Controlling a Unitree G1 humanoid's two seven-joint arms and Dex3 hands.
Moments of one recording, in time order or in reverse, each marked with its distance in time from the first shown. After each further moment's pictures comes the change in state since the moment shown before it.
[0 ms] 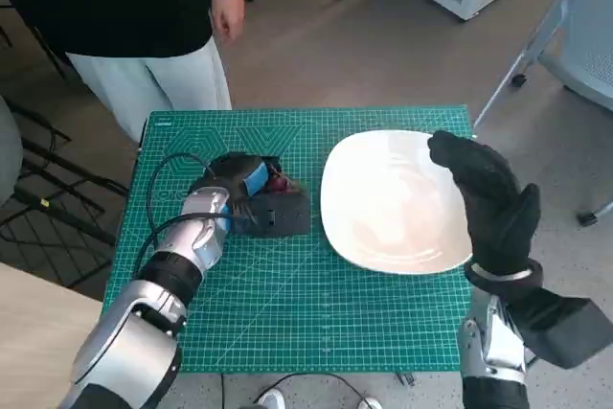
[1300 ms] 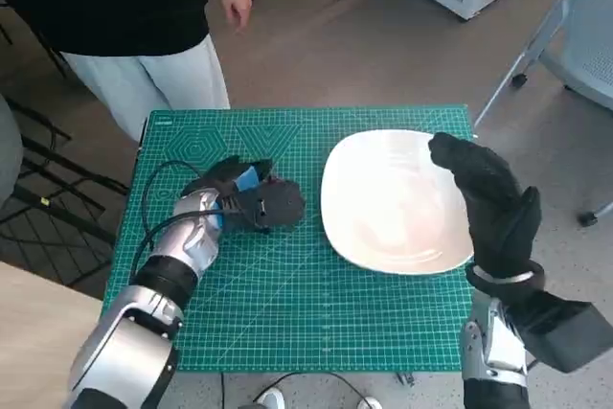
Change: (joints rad) left arm 0.037 -0.003 0.115 -0.031 -0.052 0.043 -0.043; right arm 0.022 -0.001 -0.004 -0.025 -0.012 0.000 -0.001
